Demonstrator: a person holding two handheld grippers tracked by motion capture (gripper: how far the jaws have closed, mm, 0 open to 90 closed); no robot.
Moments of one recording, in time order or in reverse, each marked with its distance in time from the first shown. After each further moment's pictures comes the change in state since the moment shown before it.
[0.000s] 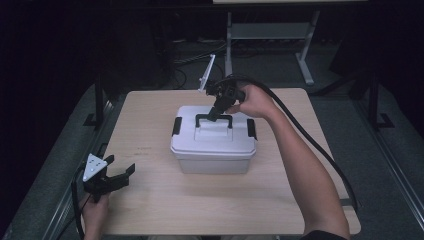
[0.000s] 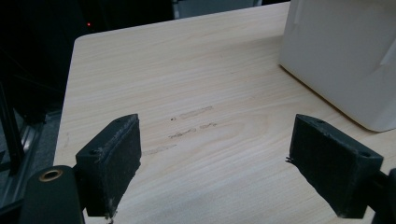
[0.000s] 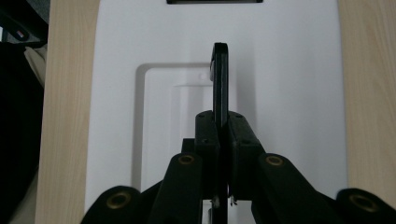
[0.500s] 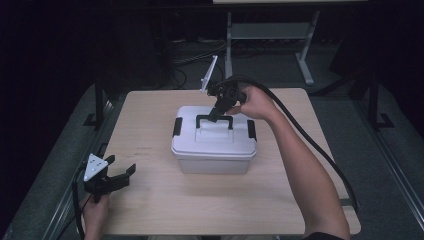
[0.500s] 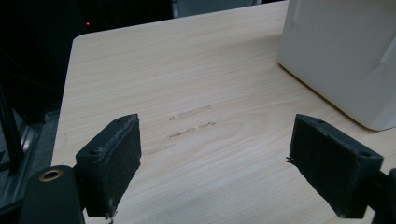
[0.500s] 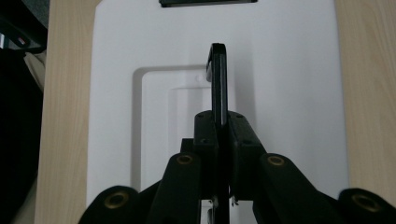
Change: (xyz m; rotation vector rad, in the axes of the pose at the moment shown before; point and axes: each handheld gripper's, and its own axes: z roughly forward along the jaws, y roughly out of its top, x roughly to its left) left arm -0.001 0.000 0.001 0.005 0.000 0.007; right arm -0.002 -0.004 0.002 -0.023 0.003 0.014
